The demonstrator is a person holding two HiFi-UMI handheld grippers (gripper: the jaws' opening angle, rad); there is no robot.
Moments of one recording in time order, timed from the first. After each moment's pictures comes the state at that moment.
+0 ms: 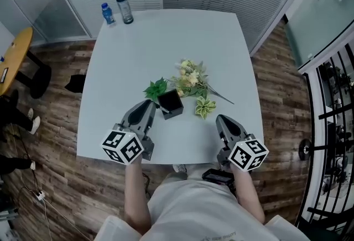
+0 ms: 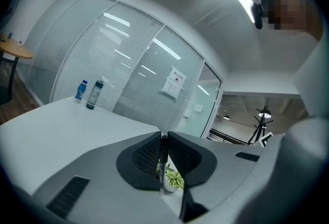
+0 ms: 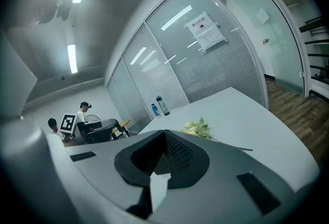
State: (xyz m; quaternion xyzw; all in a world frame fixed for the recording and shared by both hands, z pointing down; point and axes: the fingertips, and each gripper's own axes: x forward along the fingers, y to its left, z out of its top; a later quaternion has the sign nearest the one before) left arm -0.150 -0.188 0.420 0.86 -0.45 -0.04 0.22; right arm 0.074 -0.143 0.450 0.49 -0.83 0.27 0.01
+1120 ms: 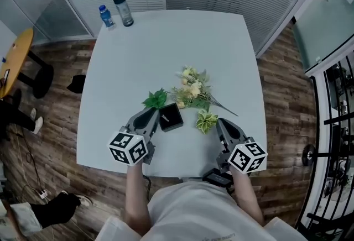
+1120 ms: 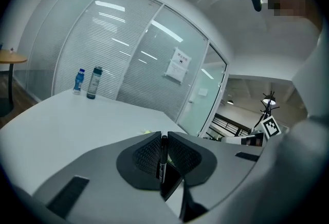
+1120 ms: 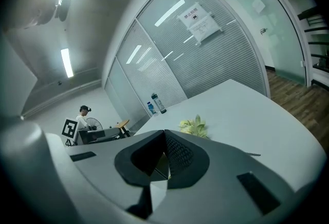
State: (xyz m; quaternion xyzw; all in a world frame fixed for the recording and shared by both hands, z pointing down) left arm -0.130 -0.240 0.479 0.86 -0.45 0.05 0.24; right arm 0.085 -0.204 0.485 0.48 -0.82 0.31 0.01
